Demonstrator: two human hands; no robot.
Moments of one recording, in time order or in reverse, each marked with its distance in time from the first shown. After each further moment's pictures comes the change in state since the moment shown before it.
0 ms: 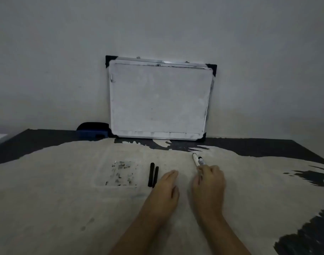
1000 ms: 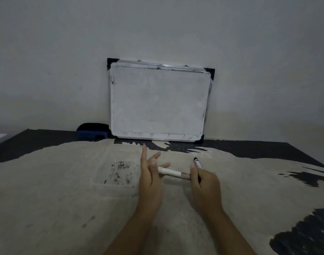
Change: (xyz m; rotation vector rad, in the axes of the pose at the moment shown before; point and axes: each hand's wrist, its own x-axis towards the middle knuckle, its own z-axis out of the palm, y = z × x) left_hand 0.002 0.012 -0.020 -0.823 0.417 0.036; right_hand 0.005 0.008 -0.005 0.358 -0.110 -0.137
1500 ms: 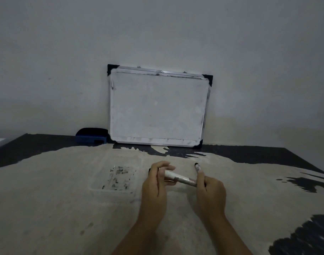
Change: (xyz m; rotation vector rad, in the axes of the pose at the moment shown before) left_hand -0.009 0.005 0.008 0.153 -0.014 0.151; right_hand 0.004 0.002 -0.009 0.002 0.102 0.138
